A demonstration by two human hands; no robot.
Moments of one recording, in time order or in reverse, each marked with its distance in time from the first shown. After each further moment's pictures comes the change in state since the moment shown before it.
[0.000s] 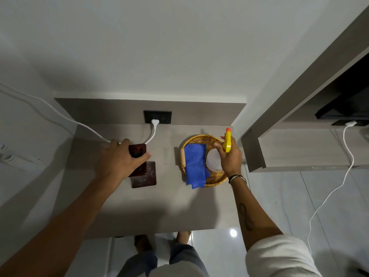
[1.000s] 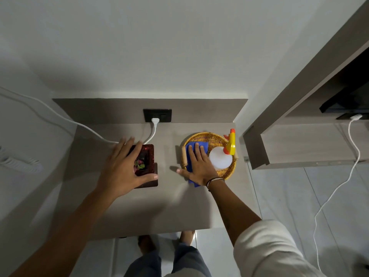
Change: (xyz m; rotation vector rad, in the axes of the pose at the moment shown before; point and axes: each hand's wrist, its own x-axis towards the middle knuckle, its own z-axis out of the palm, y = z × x) left_hand -0.012 -0.023 0.028 0.027 -0.041 0.386; right_hand -0.034 0.006 0.078 -0.750 -0.689 -0.263
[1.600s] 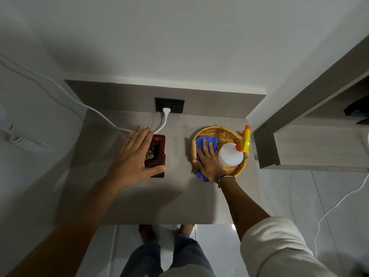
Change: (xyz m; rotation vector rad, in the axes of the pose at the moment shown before) left_hand 0.001 -0.016 0.025 -0.139 0.031 0.112; right_hand 0.008 0.011 0.015 -0.013 -0.064 -0.083
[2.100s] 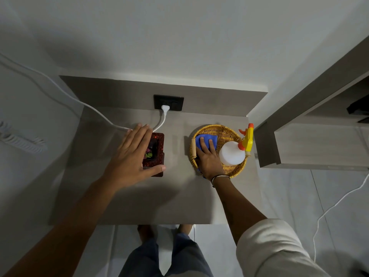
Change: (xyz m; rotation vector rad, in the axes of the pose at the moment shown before) left_hand 0.001 -0.009 0.012 0.038 0.045 0.052; right_hand 0.010 -0.005 0.008 -0.067 0.077 0.086
